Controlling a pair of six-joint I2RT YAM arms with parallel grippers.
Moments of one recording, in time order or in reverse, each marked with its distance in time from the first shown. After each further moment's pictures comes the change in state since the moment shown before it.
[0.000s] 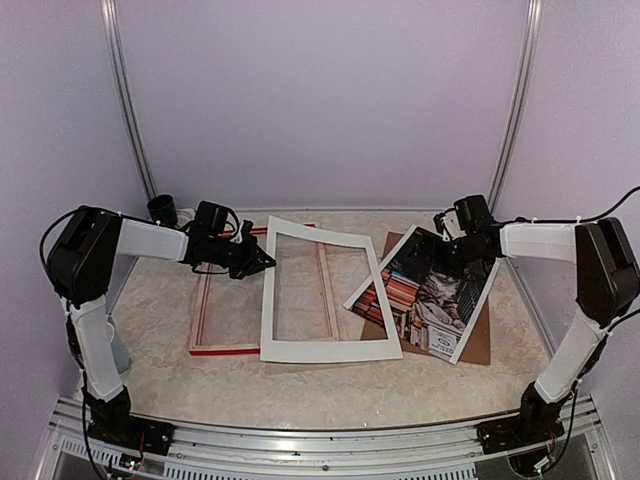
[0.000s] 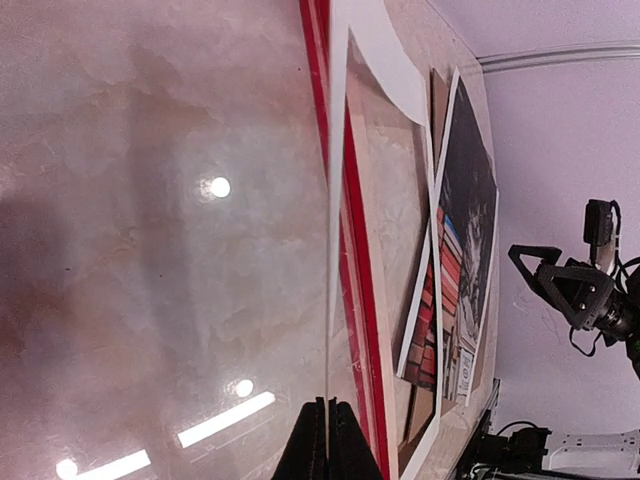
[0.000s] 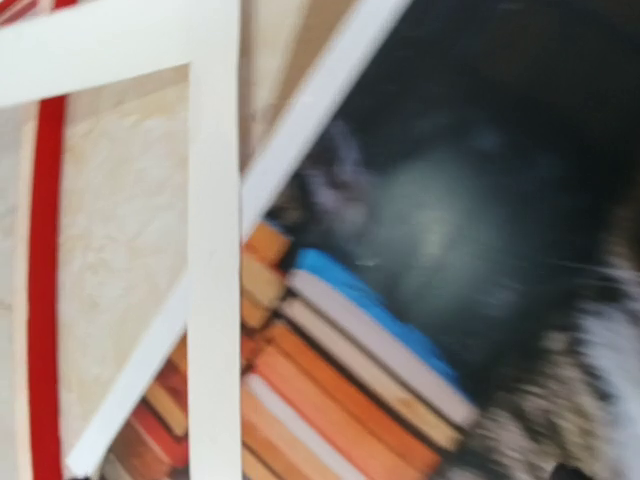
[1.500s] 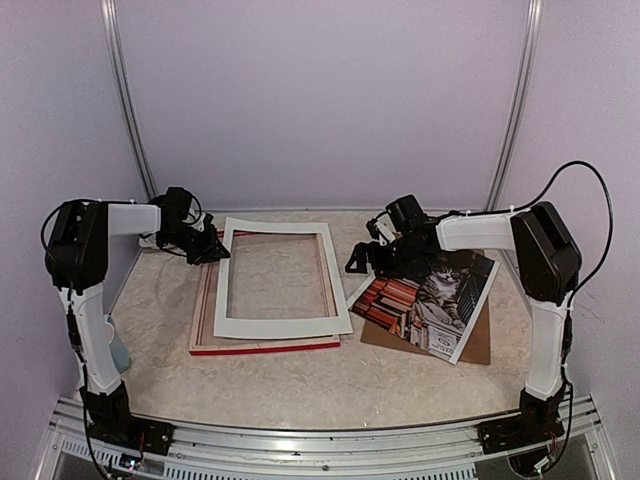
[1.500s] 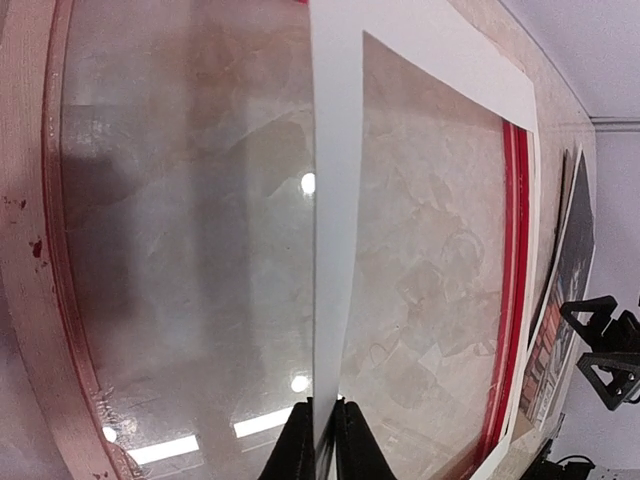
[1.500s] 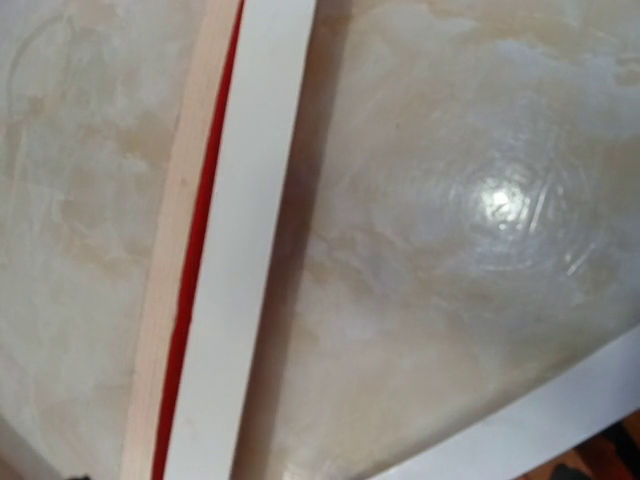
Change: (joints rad) left arm 0.278 0.080 0.249 -0.477 -0.064 0.323; right arm 0.272 0.374 0.378 -0.053 -0.038 -0.016
